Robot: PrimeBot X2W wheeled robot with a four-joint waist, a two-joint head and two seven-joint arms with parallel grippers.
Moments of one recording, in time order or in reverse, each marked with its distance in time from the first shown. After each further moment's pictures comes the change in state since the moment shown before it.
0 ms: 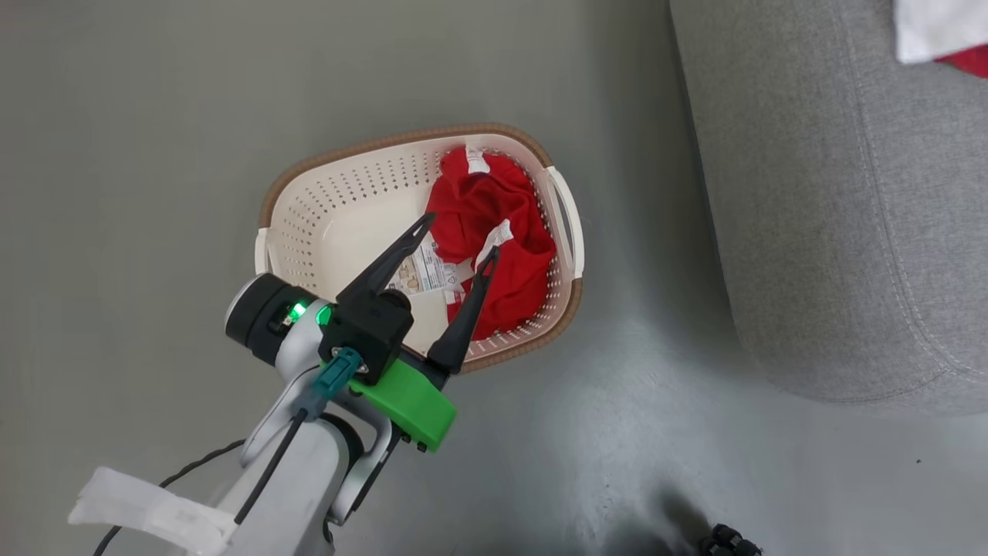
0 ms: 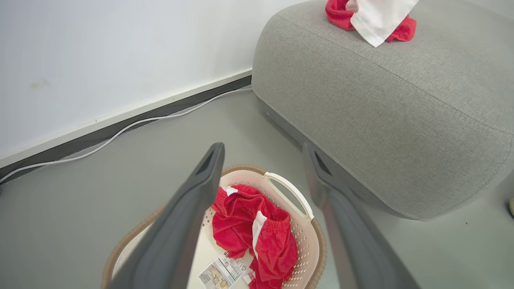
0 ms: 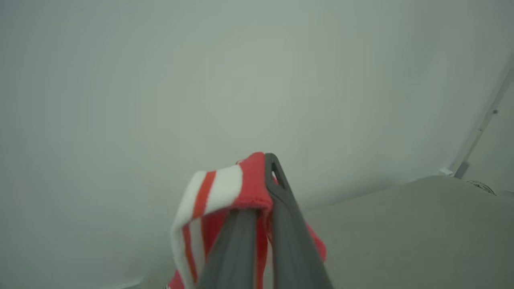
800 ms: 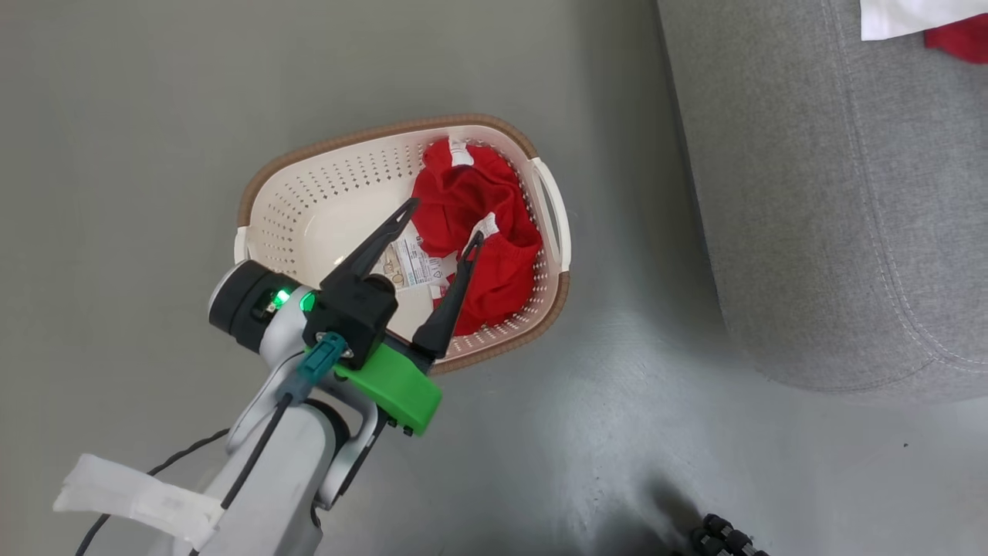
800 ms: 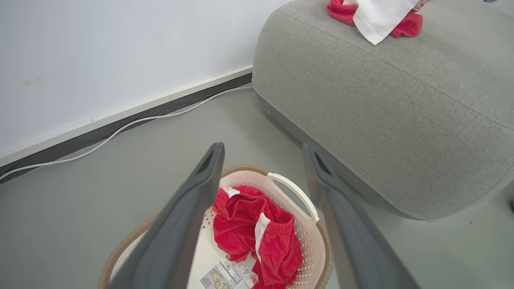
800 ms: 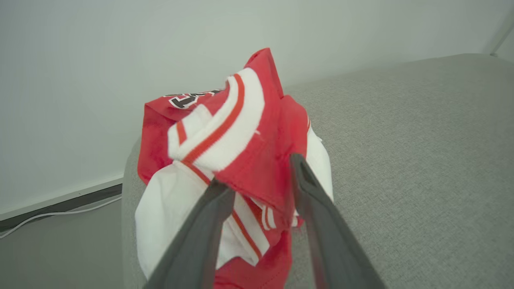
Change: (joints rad) left arm -0.024 0.014 0.016 0.020 0.000 0.000 -0.003; right arm 0.234 0.195 0.020 0.239 0.056 0.011 -0.165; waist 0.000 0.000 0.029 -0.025
